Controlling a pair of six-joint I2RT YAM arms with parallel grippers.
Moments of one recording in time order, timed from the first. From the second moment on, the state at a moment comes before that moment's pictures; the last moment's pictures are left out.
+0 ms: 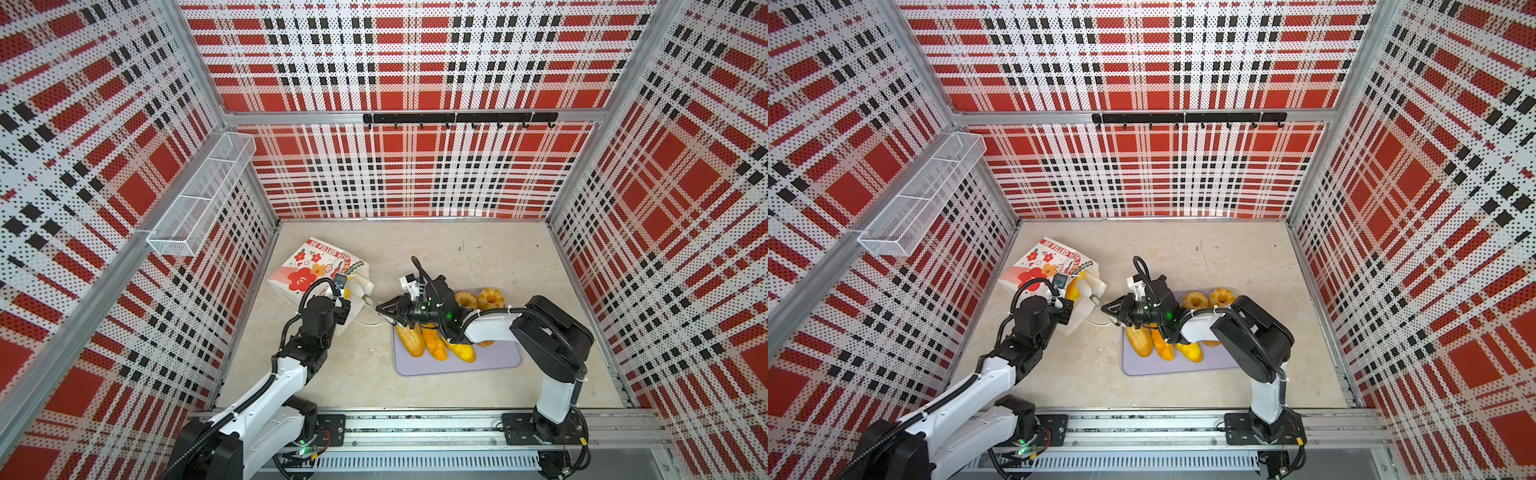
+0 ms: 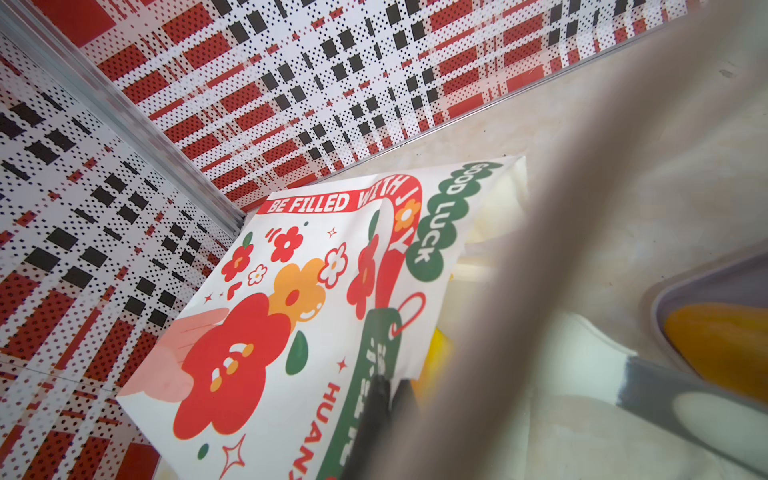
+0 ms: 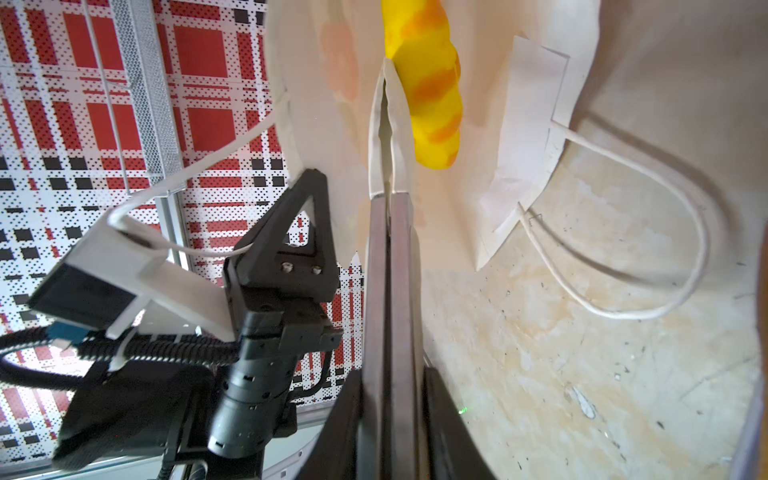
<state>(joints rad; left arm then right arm) -0.34 0.95 0.37 0.25 -0.32 0.26 0.82 1.83 0.88 0.72 -0.55 1.34</state>
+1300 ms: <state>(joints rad) -0.33 1.08 0.52 0.25 -0.35 0.14 0.88 0.87 0.79 -0.39 -0.18 0.97</state>
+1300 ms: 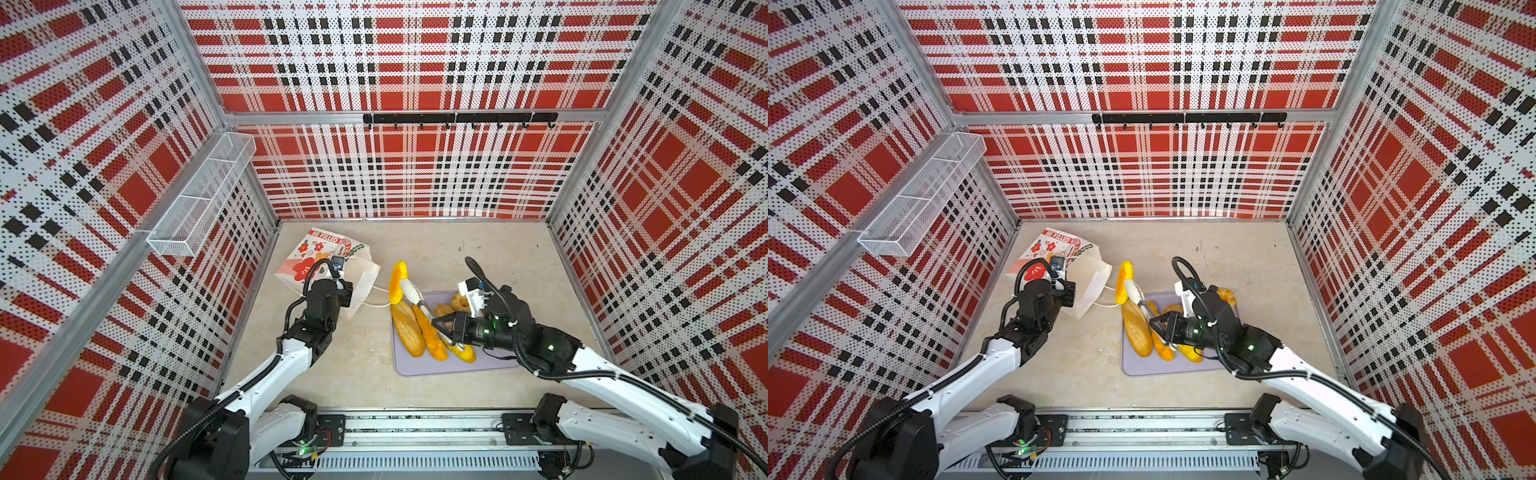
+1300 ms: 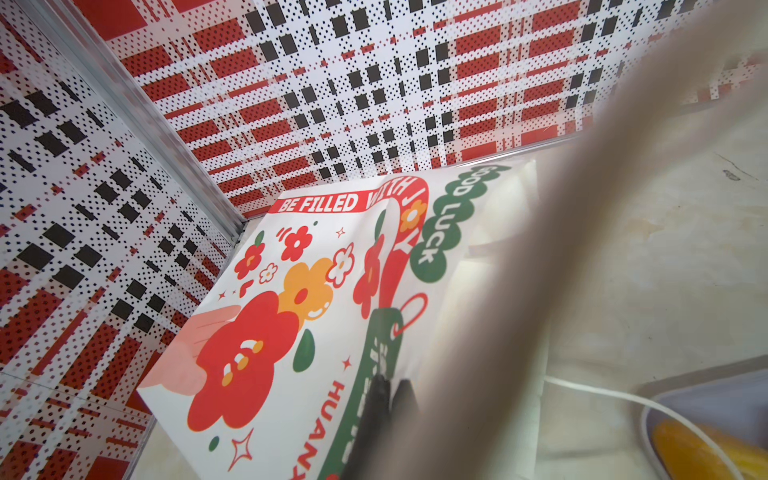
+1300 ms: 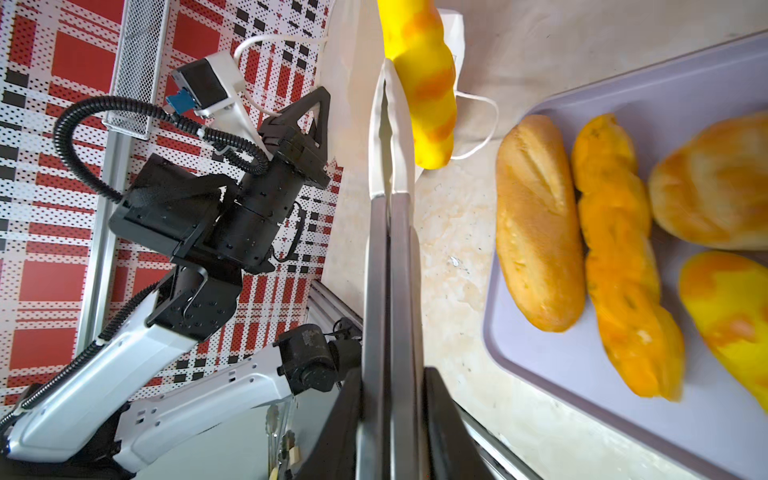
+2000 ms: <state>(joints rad) -0.33 0.95 0.47 0.21 -0.29 0.12 0.88 0.60 1.01 -1.35 0.12 0.86</state>
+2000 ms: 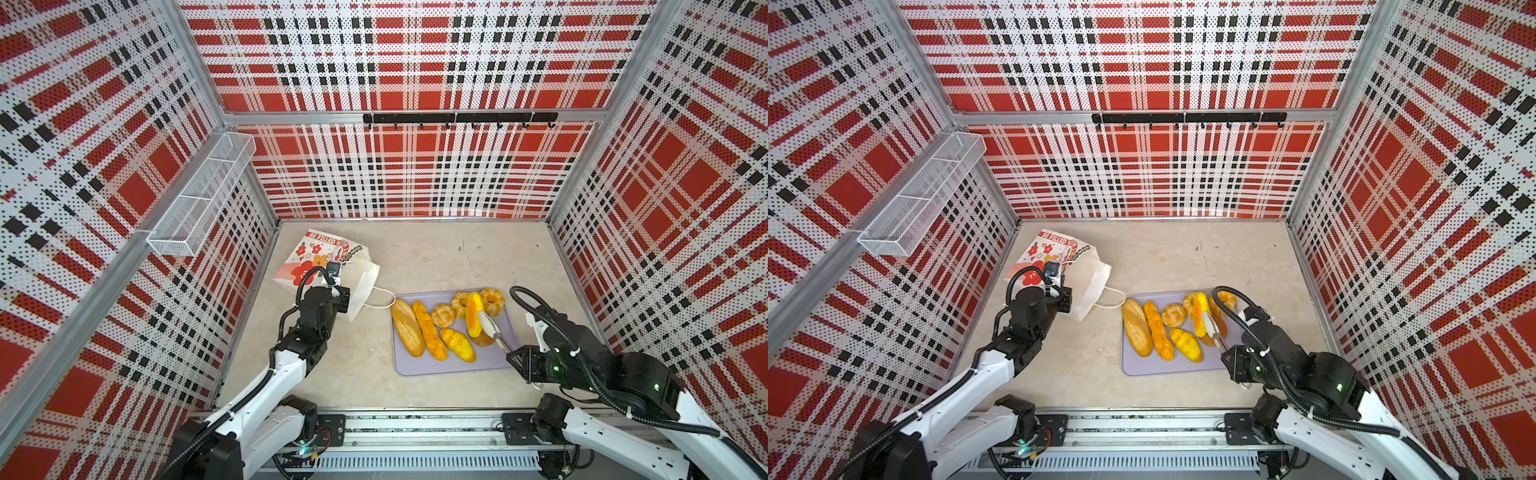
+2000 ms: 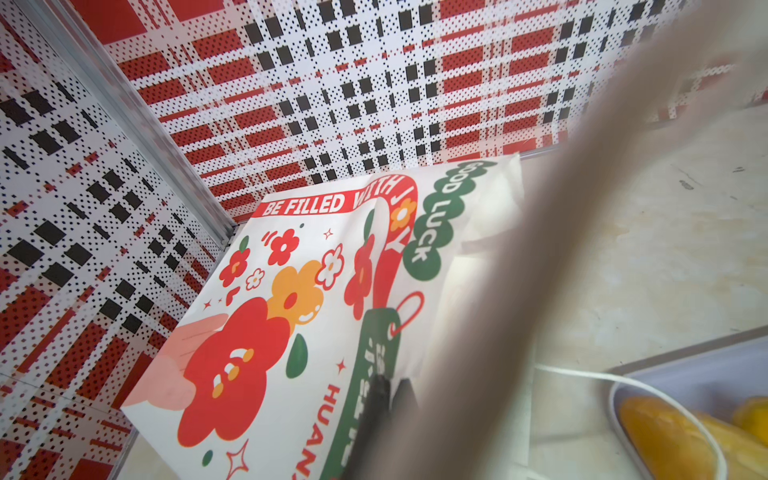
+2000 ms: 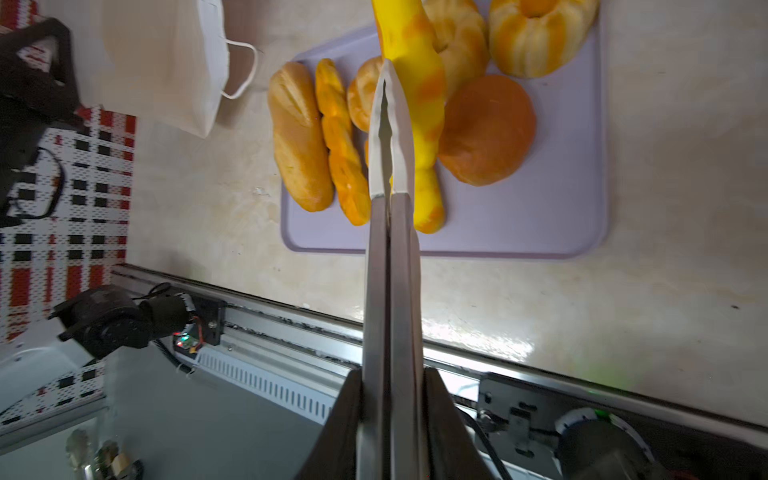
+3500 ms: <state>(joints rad) -0.33 0.84 0.43 0.12 -0.21 0.08 0.88 0.75 0.95 -1.49 0.21 0.83</state>
